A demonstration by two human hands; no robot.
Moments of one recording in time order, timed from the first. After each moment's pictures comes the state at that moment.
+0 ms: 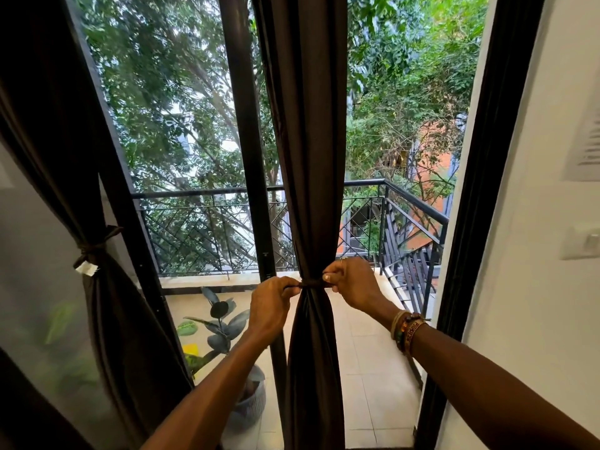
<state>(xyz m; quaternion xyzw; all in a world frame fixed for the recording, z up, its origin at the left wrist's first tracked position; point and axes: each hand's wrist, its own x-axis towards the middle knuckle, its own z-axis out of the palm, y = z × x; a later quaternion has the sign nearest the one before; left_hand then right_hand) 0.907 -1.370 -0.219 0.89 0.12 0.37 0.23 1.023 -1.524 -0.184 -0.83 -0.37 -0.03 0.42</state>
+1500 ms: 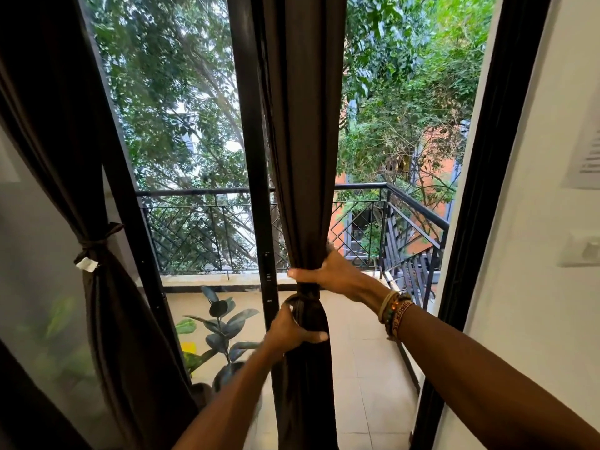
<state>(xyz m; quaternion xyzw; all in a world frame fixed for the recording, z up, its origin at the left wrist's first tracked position) 0.914 -1.390 -0.263 0.81 0.24 0.10 0.52 0.999 -1.510 -0.149 -0.69 -0.43 0.19 0.55</state>
